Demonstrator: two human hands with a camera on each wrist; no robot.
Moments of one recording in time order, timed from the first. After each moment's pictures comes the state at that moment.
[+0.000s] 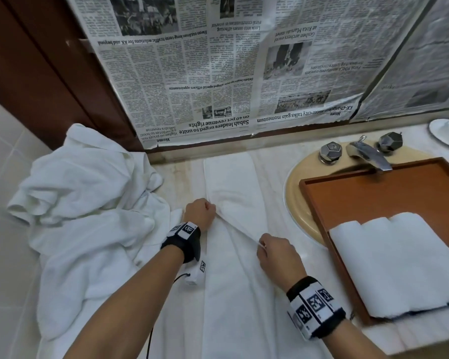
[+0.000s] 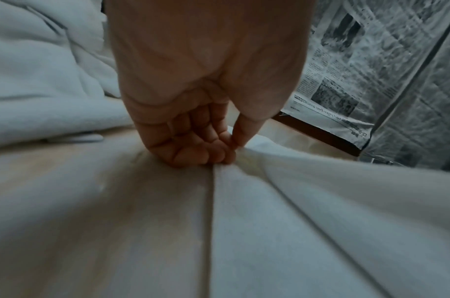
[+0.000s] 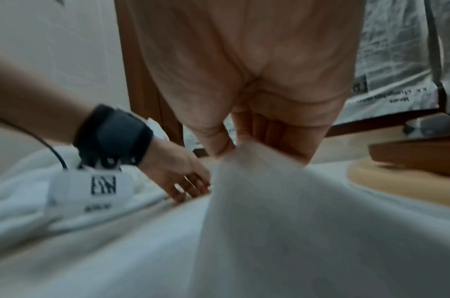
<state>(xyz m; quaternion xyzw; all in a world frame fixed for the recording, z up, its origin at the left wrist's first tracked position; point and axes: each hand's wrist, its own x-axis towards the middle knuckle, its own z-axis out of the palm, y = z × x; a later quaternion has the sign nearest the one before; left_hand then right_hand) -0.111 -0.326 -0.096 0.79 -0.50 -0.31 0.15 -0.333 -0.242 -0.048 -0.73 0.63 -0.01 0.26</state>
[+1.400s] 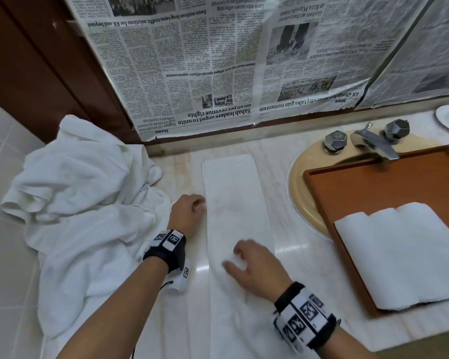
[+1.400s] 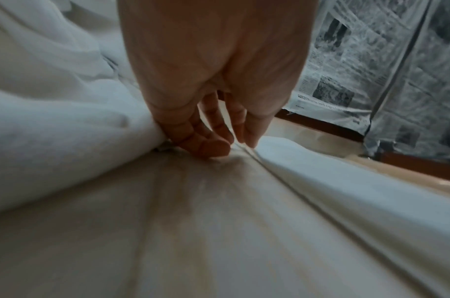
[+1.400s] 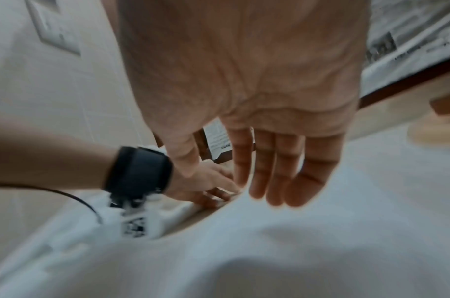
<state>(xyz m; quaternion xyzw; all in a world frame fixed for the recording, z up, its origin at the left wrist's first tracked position) -0.070 -0.298 -0.113 0.74 -0.58 -0.27 0.22 -0.295 -0.212 -0.045 -0.76 0.54 -0.02 0.37</state>
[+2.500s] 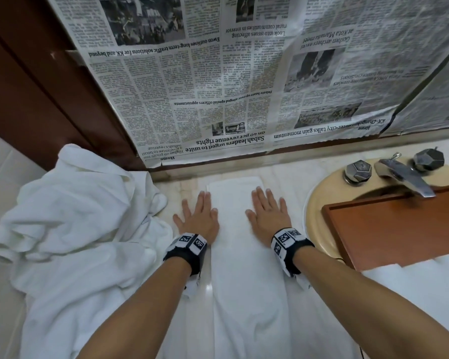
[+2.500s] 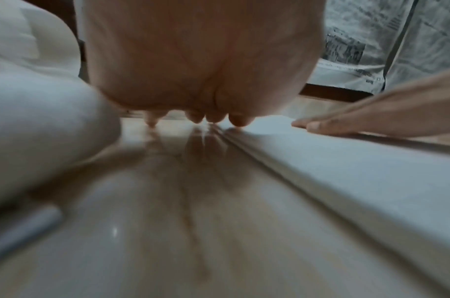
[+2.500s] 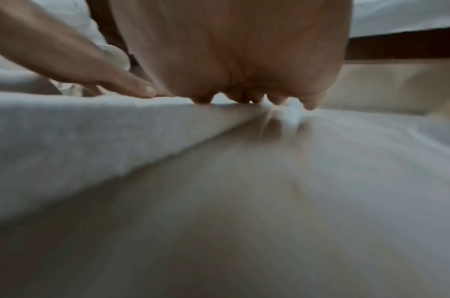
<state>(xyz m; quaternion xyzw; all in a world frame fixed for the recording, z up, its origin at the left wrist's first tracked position) -0.084 -0.377 -0.118 0.79 -0.56 -0.24 0.02 -0.280 -0.422 -0.120 -0.80 0.56 0.08 0.19</state>
